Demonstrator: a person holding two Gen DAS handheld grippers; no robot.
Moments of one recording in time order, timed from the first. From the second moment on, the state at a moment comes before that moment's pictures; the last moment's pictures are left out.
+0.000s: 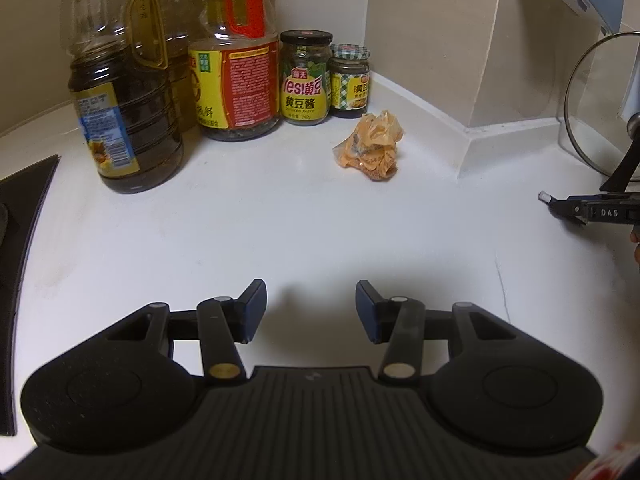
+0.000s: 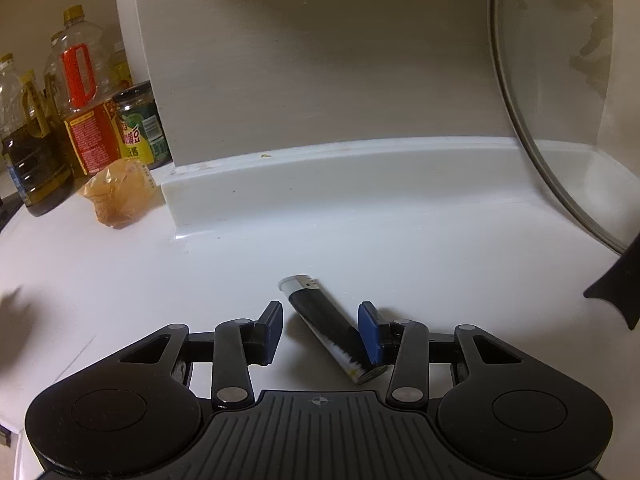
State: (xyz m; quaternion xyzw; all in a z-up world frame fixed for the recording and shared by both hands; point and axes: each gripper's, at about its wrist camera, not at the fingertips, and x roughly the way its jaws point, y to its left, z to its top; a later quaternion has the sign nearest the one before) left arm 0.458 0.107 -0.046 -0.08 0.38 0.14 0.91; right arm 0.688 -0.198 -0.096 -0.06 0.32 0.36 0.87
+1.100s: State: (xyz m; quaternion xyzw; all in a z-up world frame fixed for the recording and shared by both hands) left arm 0.603 0.102 -0.050 -0.02 0.32 0.10 0.94; right arm 0.688 -0.220 -0.081 0.04 0.30 0.30 0.90
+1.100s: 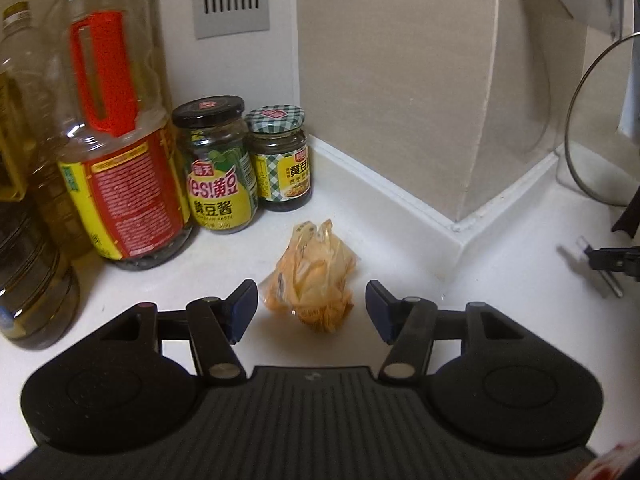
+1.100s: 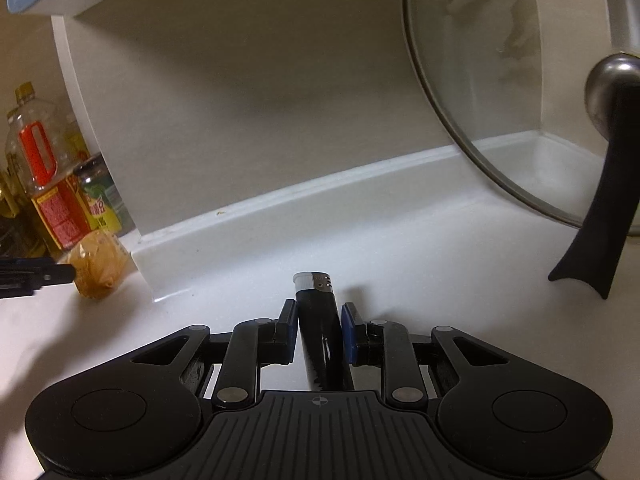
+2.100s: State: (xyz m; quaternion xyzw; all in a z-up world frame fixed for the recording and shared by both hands) left arm 0.580 0.089 -0.032 -0.02 0.33 0.07 0.94; right arm 0.662 -0.243 -0.067 0.07 0.29 0.30 0.91
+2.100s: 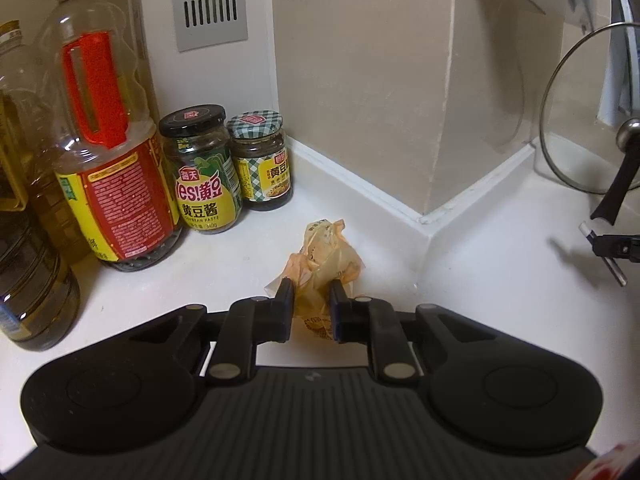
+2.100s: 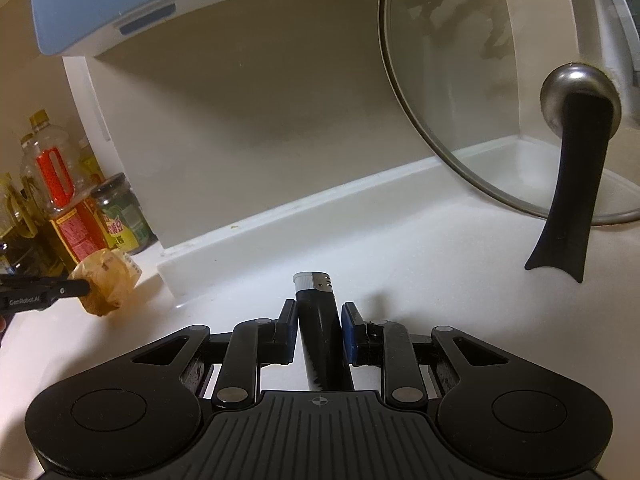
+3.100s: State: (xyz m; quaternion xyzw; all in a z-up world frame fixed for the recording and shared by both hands) left arm 0.385 0.096 0.011 -0.10 0.29 0.00 0.95; right arm 0.488 -0.241 -0.040 0.11 0.28 0.30 0.90
